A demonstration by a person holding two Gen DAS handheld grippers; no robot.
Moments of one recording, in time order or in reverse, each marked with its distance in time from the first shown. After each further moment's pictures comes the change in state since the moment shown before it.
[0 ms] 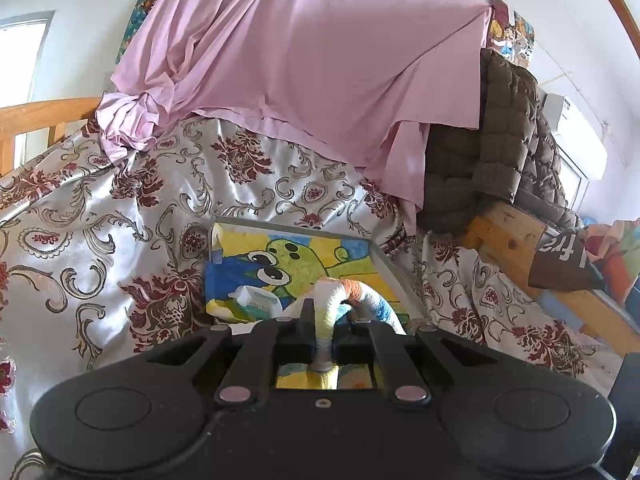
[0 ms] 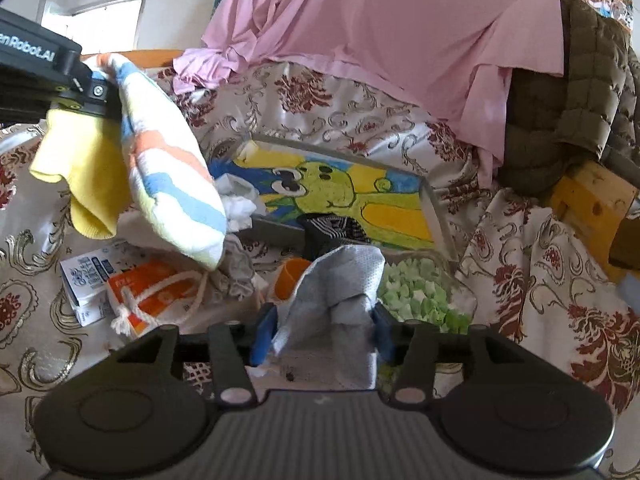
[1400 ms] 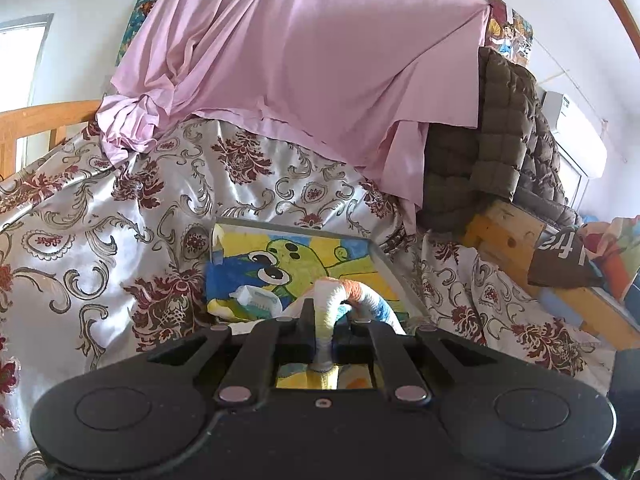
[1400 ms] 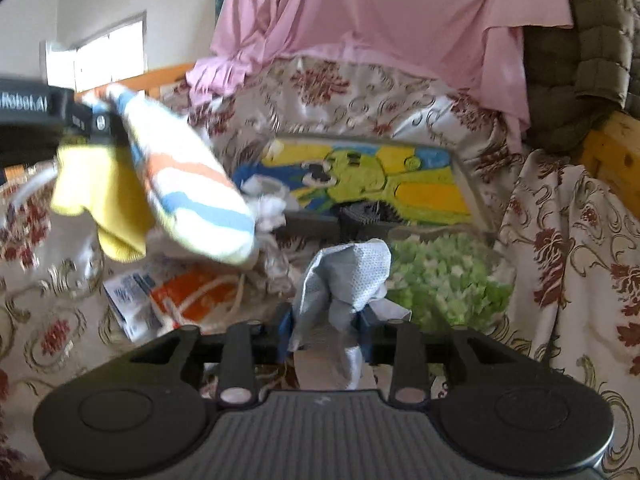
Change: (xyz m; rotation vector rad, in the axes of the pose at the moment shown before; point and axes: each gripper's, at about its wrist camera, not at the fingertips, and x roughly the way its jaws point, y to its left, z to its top) left arm -0.006 -0.001 0.001 0.004 -0.001 0.000; right arm -0.003 -0.011 0.000 0.114 0.049 0.153
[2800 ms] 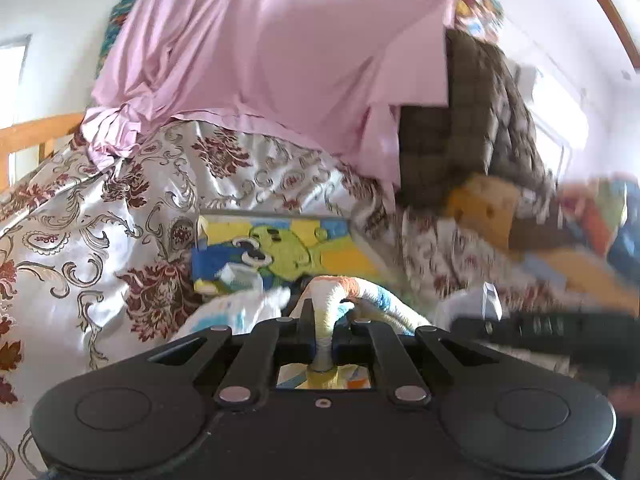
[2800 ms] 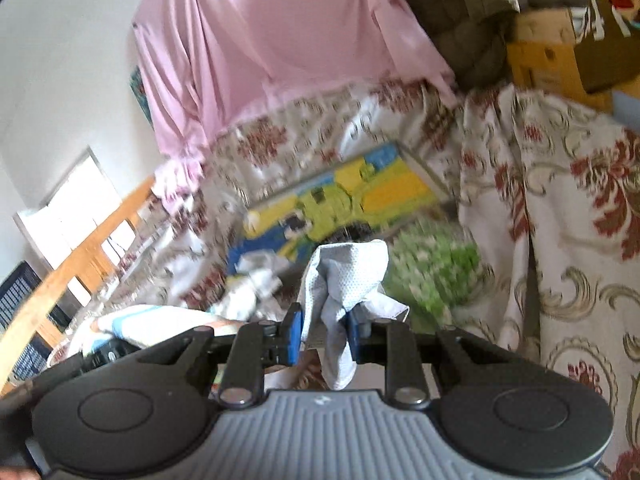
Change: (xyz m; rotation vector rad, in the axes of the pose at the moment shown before) left arm -0.031 -0.026 -0.022 0.065 0.013 -0.024; right arm -0.061 -0.076 0.001 0.512 -0.161 0.118
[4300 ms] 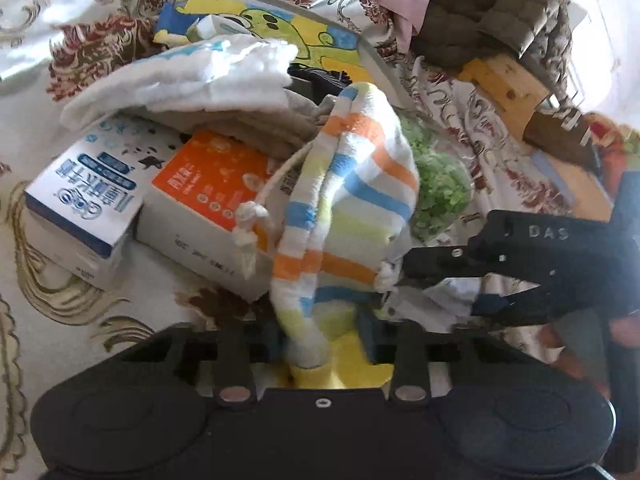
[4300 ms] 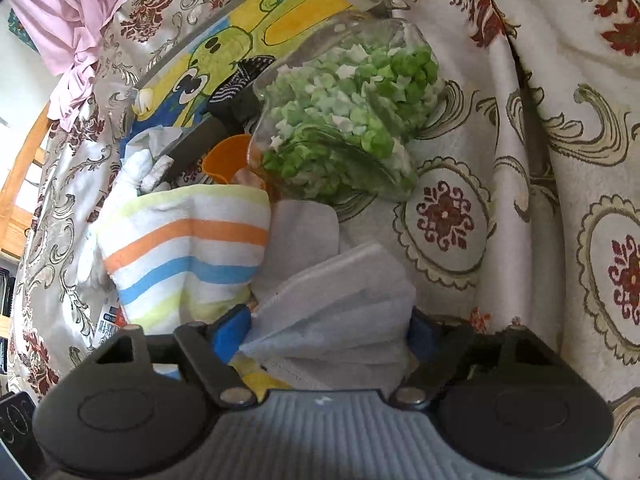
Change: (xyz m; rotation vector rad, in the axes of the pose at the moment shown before) left arm 0.111 0.037 -0.101 -0.202 0.506 -0.136; right arm 0.104 -0.046 -0.035 0.211 0.531 -0.183
